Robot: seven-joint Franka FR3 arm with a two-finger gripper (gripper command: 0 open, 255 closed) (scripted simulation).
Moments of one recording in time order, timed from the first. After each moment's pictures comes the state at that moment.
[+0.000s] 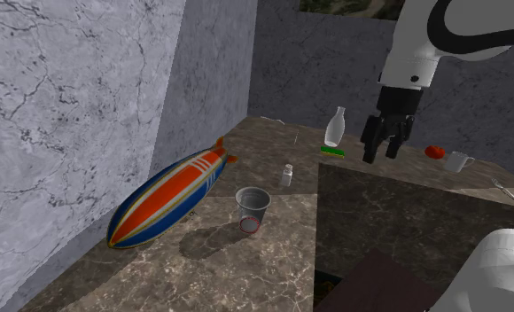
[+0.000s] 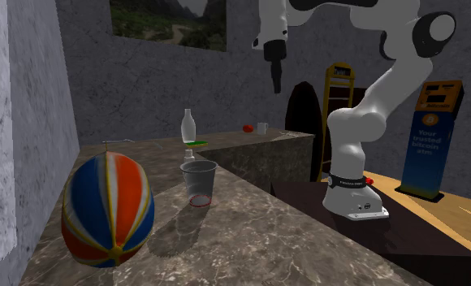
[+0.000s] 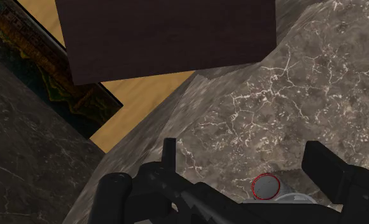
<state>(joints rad) 0.01 -0.78 -0.01 -2.30 0.06 1.43 0.17</state>
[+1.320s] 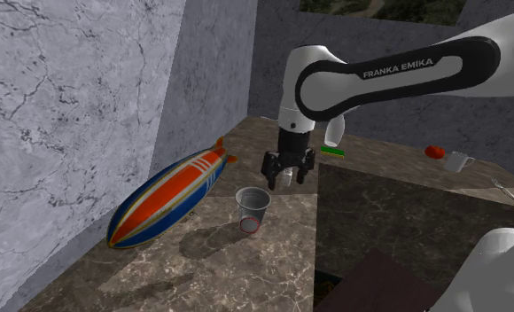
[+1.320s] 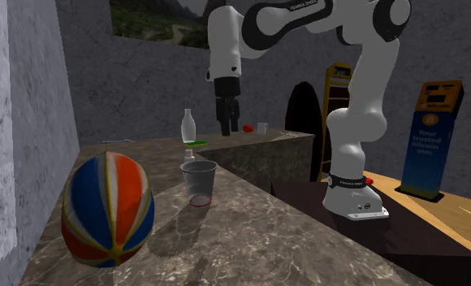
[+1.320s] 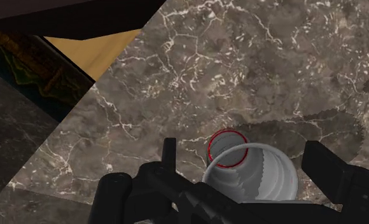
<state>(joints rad) 0.05 -0.26 0.22 -2.22 0.11 1.90 0.45</state>
